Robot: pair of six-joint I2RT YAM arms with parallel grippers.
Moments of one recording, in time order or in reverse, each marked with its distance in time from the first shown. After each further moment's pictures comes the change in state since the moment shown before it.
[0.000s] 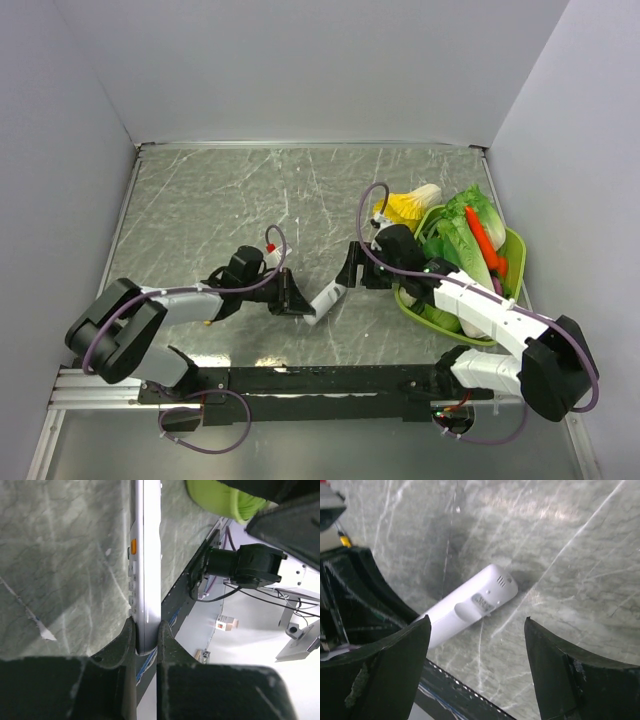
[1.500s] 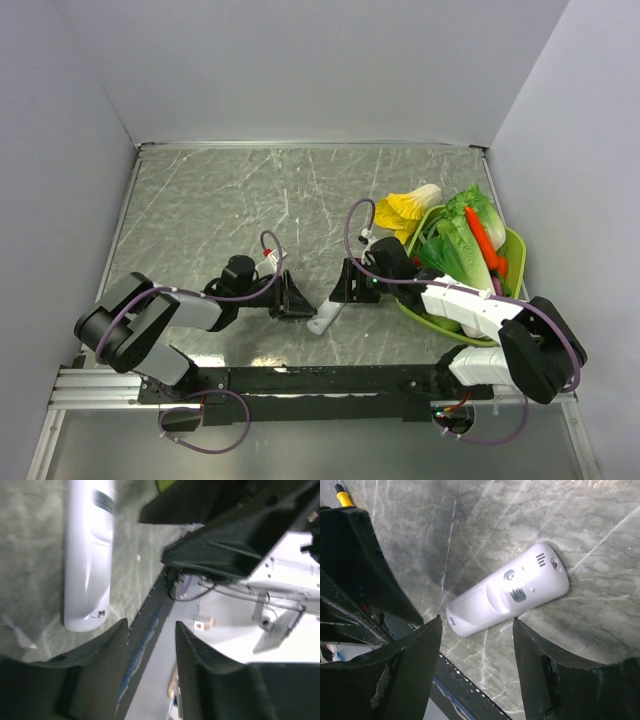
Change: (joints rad) left arm 0.011 0.074 -0.128 0.390 0.077 -0.172; right arm 0.027 0.110 -0.137 0.224 -0.176 0.029
